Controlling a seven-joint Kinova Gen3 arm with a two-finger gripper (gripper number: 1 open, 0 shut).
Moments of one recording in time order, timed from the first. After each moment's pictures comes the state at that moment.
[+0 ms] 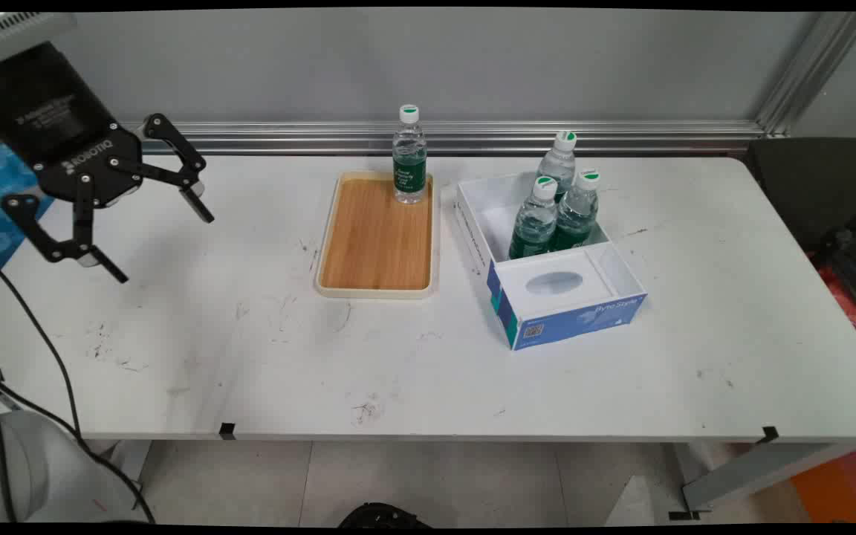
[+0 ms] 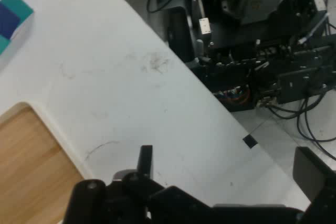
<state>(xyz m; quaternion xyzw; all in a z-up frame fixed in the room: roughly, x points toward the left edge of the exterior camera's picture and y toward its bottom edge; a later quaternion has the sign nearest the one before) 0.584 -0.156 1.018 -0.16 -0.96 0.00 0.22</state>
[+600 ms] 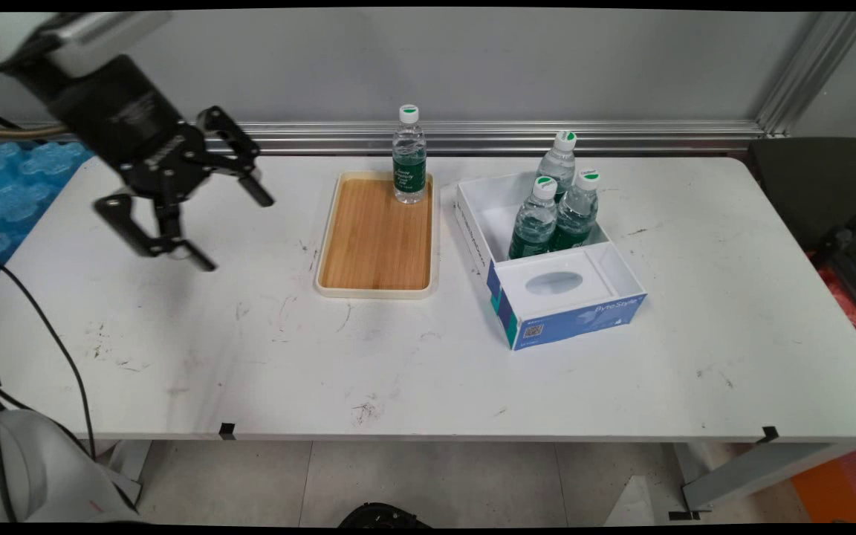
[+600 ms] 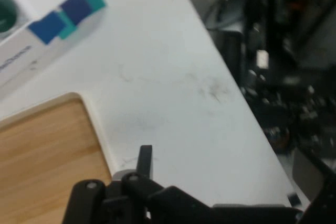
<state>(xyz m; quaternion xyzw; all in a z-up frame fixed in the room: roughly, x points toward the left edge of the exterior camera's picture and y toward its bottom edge) 0.547 -0.173 1.004 -0.02 -0.97 0.03 0.25</state>
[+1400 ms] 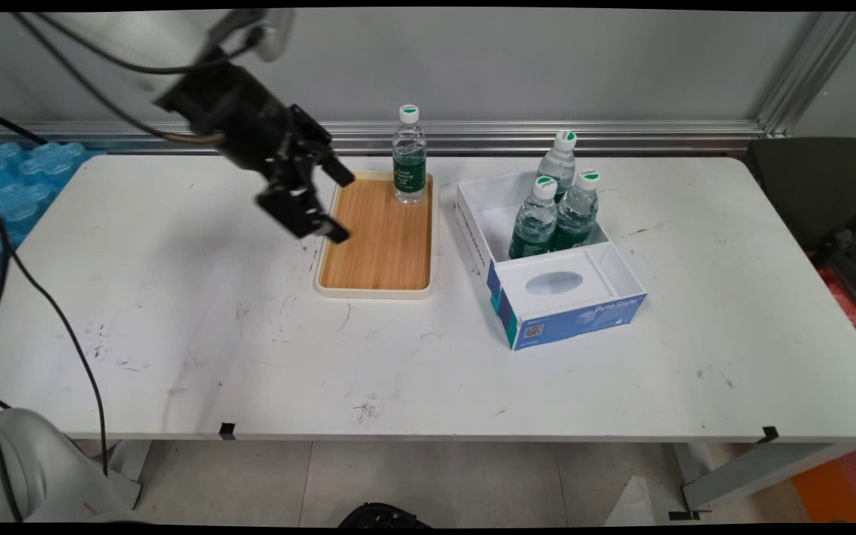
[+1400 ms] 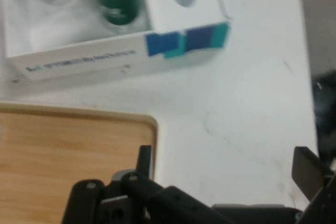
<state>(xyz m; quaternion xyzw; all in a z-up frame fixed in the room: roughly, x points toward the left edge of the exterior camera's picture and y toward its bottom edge) 0.488 -0.215 0.964 0.21 -0.93 0.07 0.28</state>
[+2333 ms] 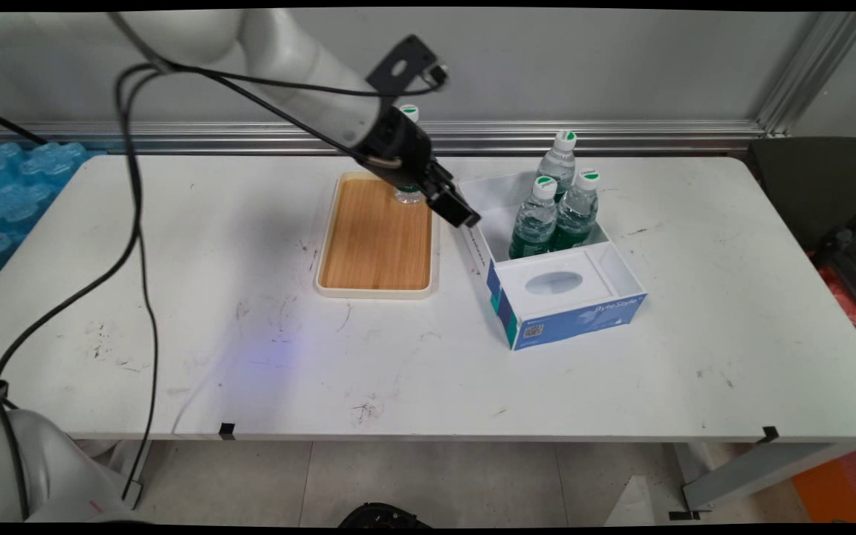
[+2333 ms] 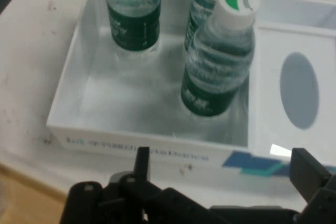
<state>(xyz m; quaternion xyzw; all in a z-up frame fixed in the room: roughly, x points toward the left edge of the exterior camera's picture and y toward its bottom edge) 0.389 -0.306 0.876 0.36 -0.87 0.11 0.31</state>
